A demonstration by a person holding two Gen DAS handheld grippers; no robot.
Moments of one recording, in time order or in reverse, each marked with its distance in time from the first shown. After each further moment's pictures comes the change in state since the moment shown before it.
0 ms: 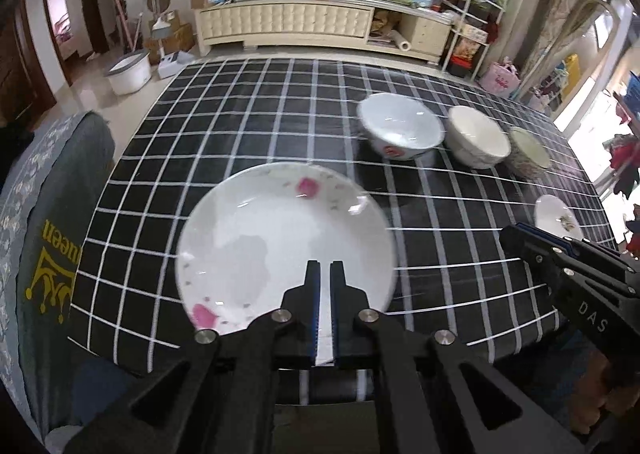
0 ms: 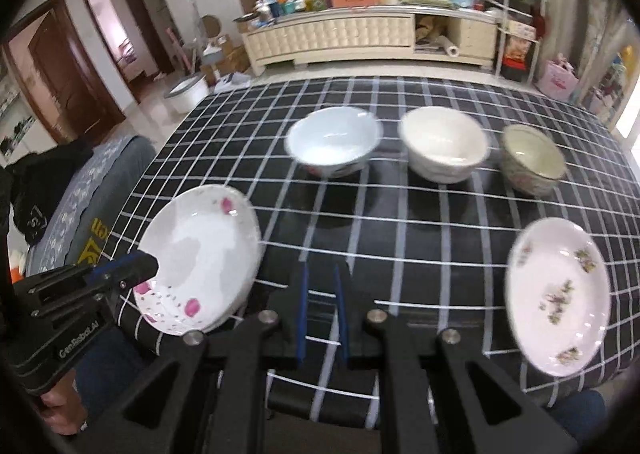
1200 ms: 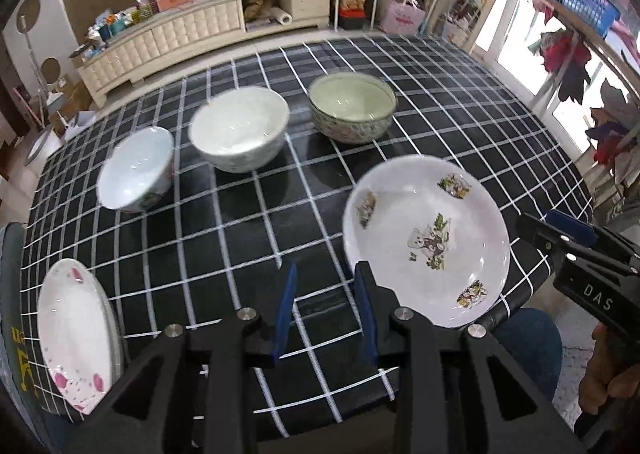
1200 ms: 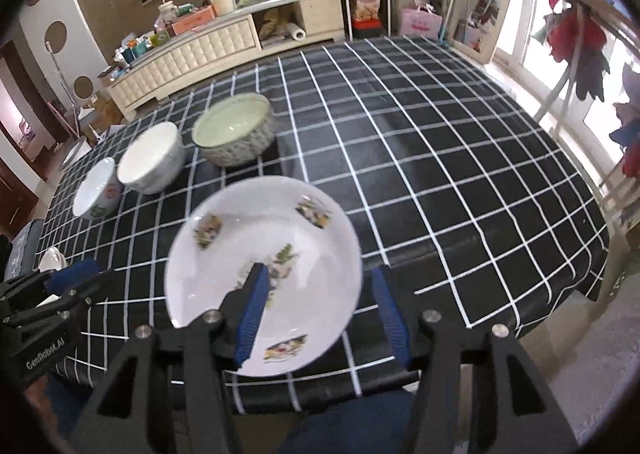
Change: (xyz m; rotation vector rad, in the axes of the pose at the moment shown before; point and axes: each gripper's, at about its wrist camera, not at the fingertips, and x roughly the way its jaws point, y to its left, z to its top) left arm 0.066 -0.273 0.019 0.325 0.101 -0.120; right arm -0.054 -0.256 -0.052 0.321 0.010 -0.261
